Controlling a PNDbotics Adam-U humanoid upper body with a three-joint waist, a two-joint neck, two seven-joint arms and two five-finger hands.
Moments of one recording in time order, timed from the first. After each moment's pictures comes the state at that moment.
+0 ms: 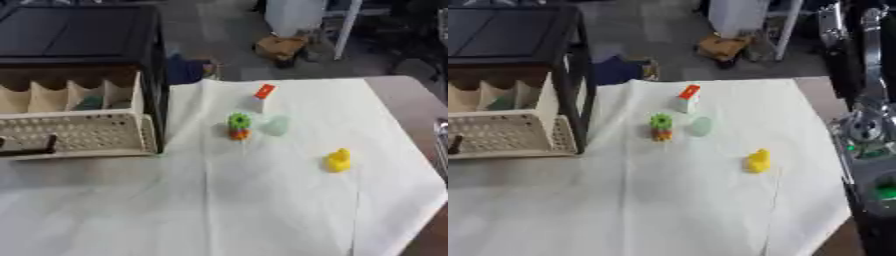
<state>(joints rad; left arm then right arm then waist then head) -0.62 0.81 -0.02 -1.99 -0.04 0.00 0.12 -0.52 -0.58 -0.17 -1.88 0.36 0.14 -0.23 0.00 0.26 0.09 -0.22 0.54</state>
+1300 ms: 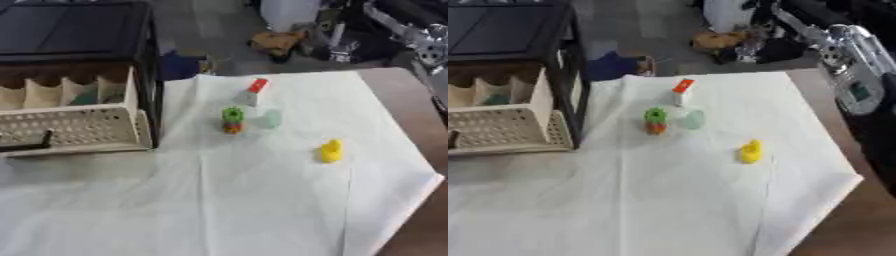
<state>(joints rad) -0.48 0.78 -0.02 -1.99 0.11 -0.13 0.25 -0.79 -0.83 0.04 -1.36 0.64 -0.12 0.37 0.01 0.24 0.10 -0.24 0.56</state>
